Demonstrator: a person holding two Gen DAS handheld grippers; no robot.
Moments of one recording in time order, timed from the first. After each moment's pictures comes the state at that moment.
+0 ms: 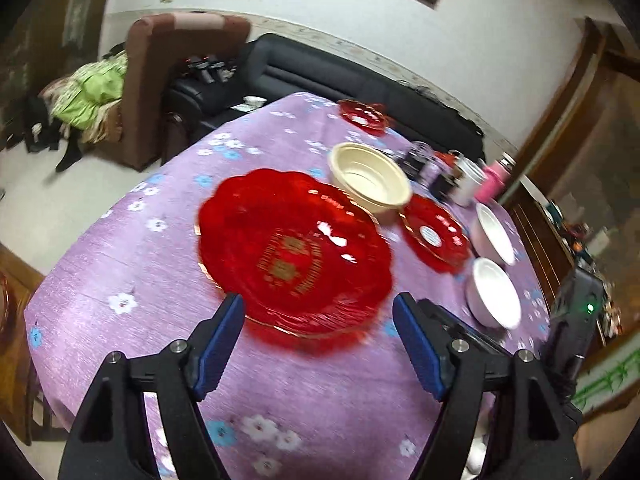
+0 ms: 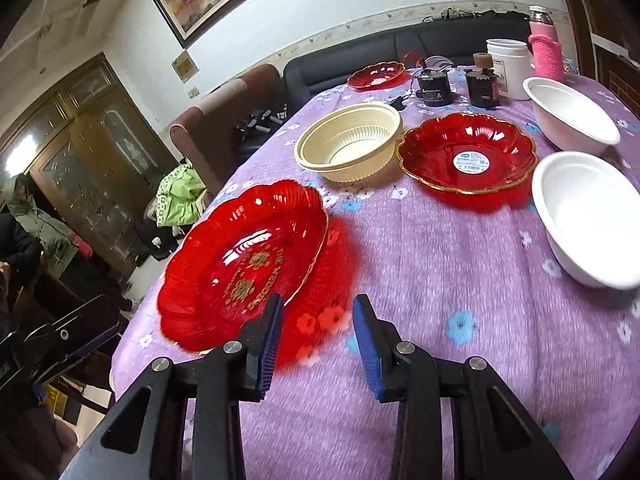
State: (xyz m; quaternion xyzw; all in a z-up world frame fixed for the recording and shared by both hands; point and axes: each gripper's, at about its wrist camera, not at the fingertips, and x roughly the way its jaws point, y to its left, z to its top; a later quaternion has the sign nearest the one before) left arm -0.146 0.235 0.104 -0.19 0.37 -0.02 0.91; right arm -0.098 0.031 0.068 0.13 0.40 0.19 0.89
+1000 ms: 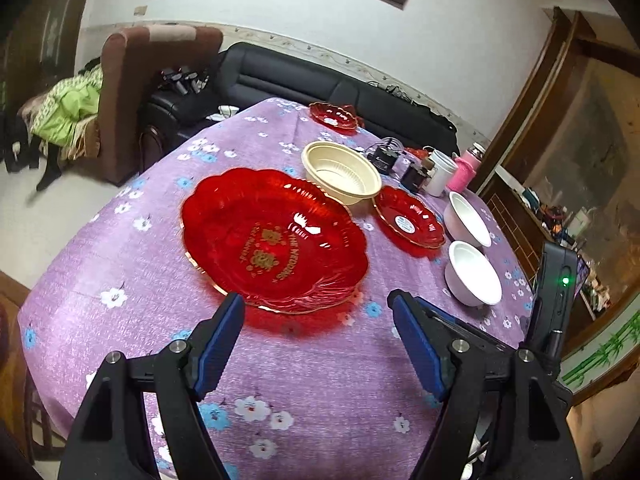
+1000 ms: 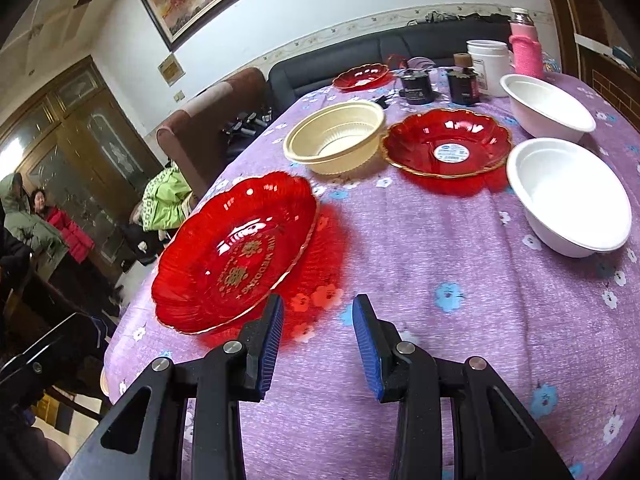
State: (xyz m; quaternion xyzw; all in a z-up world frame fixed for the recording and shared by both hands) left arm -0.171 0.233 0.098 -0.18 0.36 -0.06 0.91; right arm -0.116 0.039 0.066 0.12 0.40 0.16 0.89
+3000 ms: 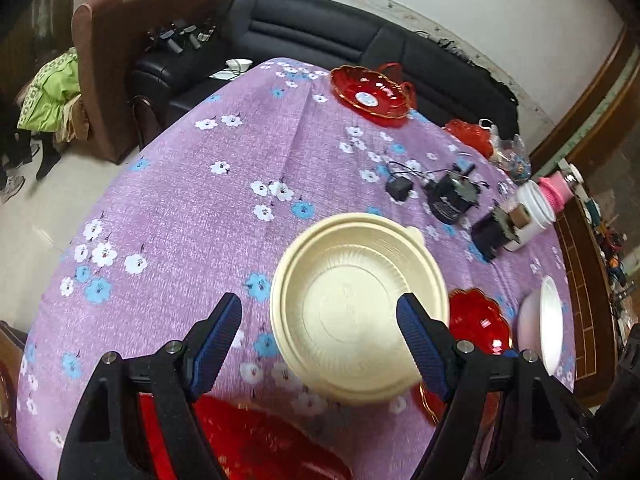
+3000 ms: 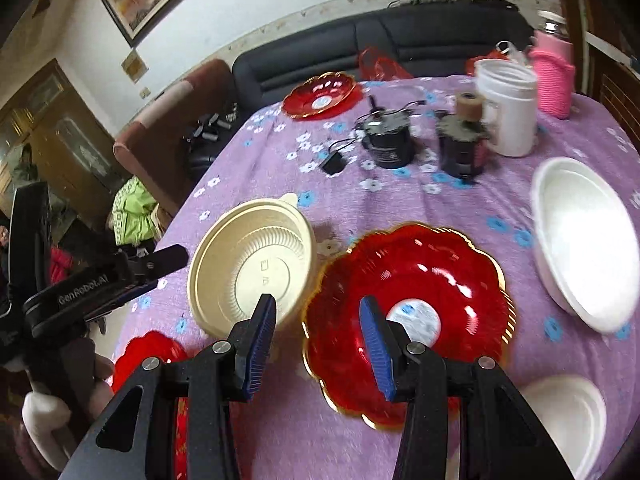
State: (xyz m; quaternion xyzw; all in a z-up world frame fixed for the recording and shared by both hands) left arm 0.156 0.205 0.079 -0.17 0.48 -0.01 0.86; right arm 0.112 -0.023 0.100 0.12 0.46 0.13 0.87
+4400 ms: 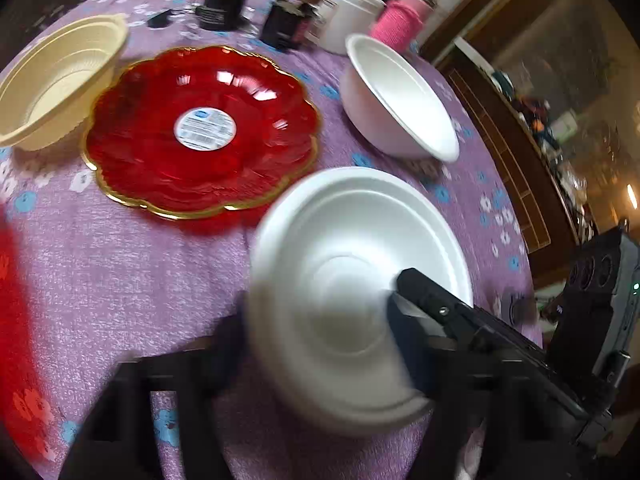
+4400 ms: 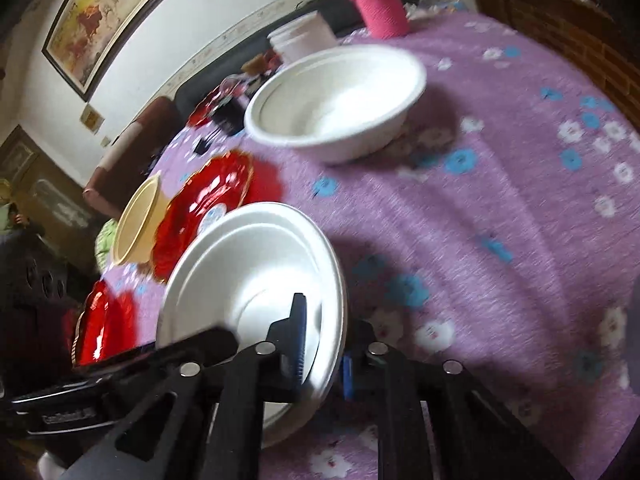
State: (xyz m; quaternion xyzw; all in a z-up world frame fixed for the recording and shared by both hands) left arm 0.034 -0.022 0.013 -0.11 0.55 -0.21 0.80; right arm -0.009 -0.202 0.035 0.22 0.46 0.07 0.86
